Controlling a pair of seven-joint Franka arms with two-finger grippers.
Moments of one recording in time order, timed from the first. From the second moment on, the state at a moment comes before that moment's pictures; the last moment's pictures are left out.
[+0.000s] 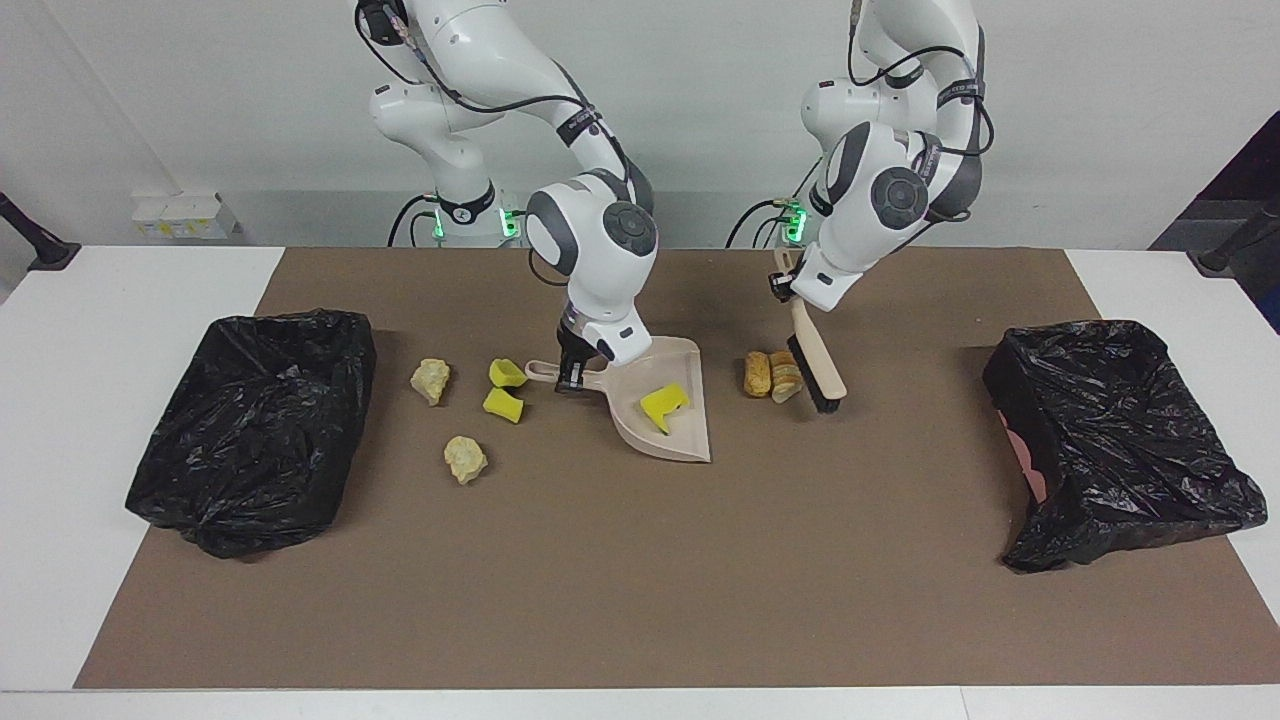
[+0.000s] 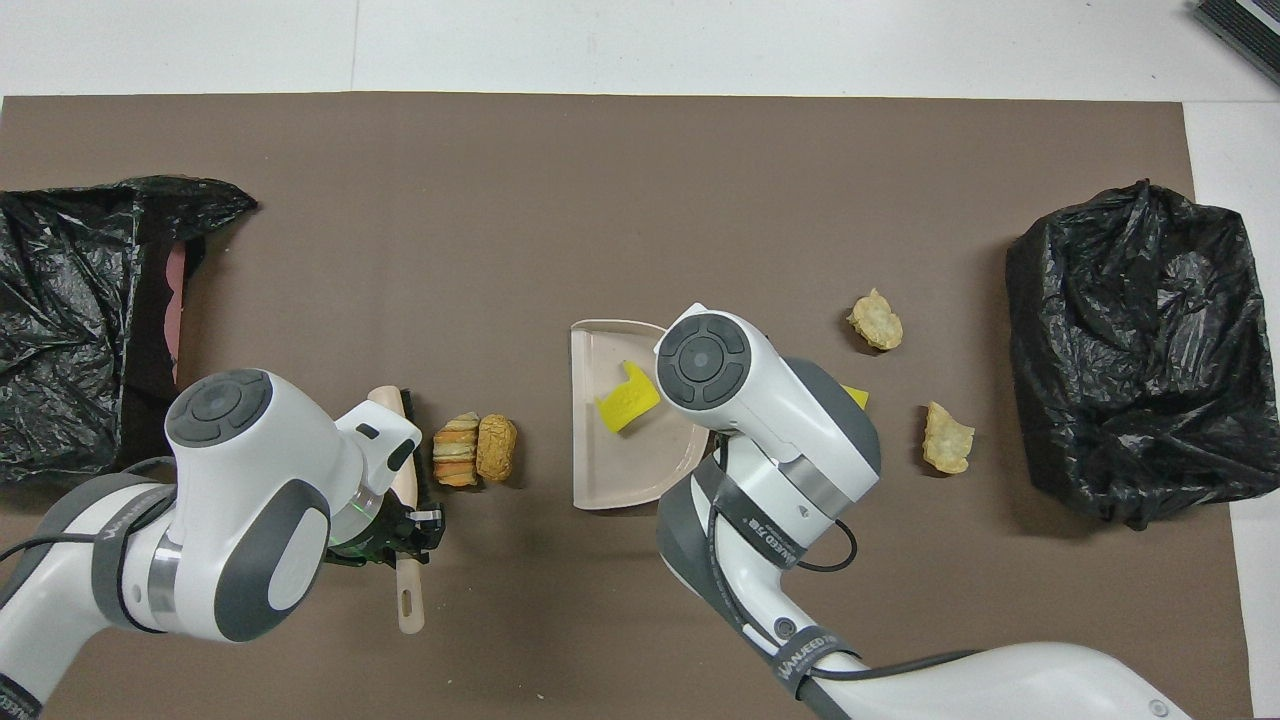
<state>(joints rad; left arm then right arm) -0.07 -0.11 -0.29 -2.36 -0.26 1.90 -0.39 0.38 0.31 0.17 -1.86 -0.35 1.96 -0.84</state>
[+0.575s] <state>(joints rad) -0.15 -0.10 -0.39 -2.37 -0.30 2.02 -0.52 0.41 0.33 0.17 -1.86 -0.36 2.01 -0.84</state>
